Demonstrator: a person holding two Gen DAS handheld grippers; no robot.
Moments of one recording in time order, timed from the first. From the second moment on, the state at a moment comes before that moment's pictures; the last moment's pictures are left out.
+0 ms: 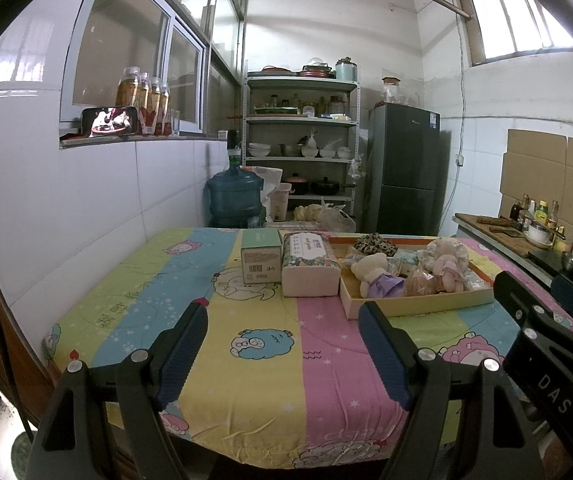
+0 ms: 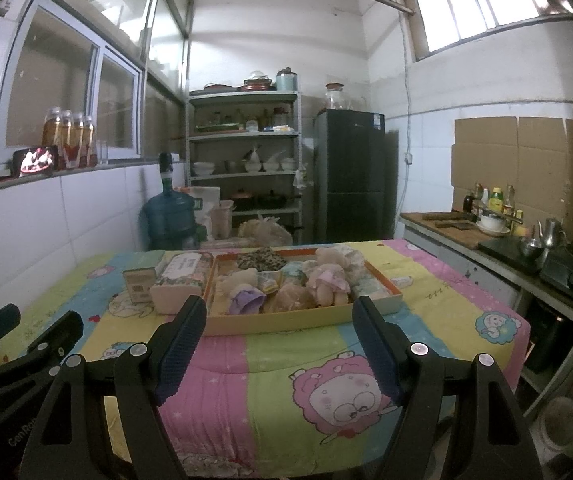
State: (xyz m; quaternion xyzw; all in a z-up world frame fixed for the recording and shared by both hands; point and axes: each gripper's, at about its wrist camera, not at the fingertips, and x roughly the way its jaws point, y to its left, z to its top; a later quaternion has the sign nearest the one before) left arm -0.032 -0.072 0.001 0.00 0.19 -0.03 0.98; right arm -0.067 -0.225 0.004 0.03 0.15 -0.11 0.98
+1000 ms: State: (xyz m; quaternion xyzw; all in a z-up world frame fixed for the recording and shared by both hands) left arm -0.033 -0.072 0.000 0.00 0.19 -0.03 0.98; right arm -0.066 -0.223 0.004 0.03 0.15 -0.11 0.98
